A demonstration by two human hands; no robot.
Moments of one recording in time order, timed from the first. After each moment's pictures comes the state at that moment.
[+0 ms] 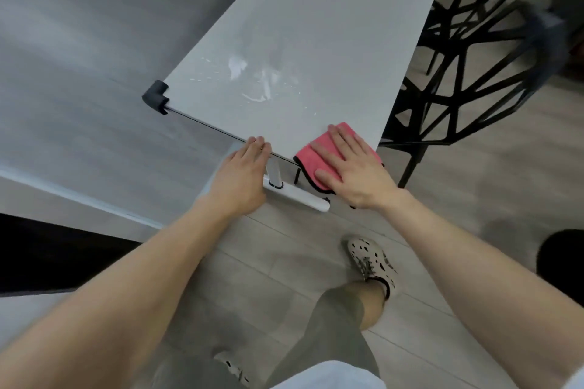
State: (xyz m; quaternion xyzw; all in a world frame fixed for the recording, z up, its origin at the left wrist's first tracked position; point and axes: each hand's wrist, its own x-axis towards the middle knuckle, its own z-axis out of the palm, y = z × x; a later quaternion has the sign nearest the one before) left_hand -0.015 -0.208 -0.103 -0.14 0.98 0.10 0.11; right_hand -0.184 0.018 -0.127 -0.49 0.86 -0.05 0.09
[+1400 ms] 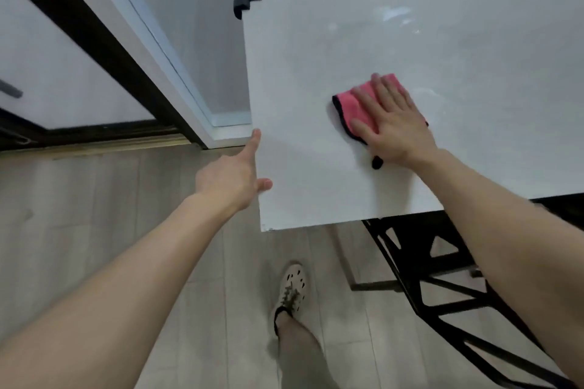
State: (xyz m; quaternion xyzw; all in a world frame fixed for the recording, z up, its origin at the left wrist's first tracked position) left_hand -0.117 -0.067 -0.084 -0.70 0.64 0.27 0.14; right_hand -0.434 -0.145 -0.105 -0.79 0.61 0.02 0.10
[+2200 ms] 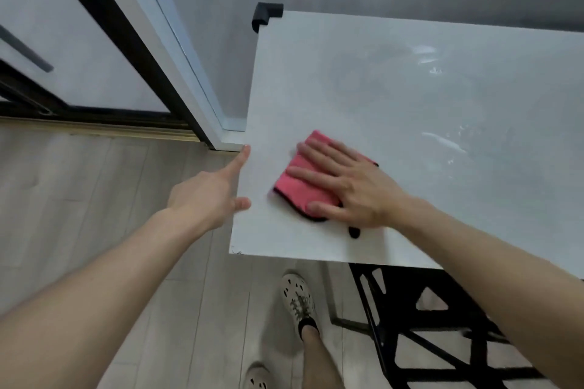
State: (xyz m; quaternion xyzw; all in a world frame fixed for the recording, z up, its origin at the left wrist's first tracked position) left_hand -0.121 -0.062 -0.088 -0.74 0.58 0.30 0.13; right_hand -0.412 -0.137 -0.109 -0.96 0.28 0.04 0.09
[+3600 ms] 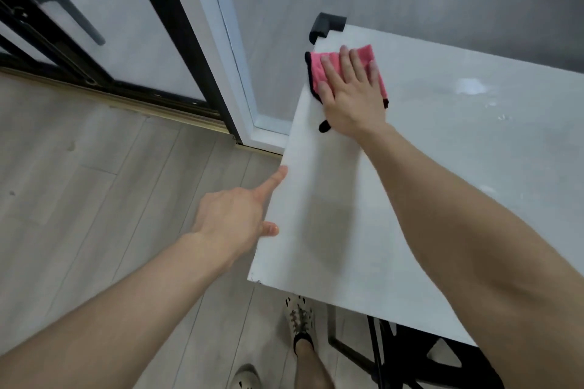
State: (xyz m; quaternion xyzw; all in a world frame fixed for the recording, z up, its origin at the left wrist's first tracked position) left_hand -0.129 -0.067 -0.075 -0.75 0.58 0.29 0.16; right_hand -0.265 -0.303 -0.115 -0.86 0.50 -0.02 0.09
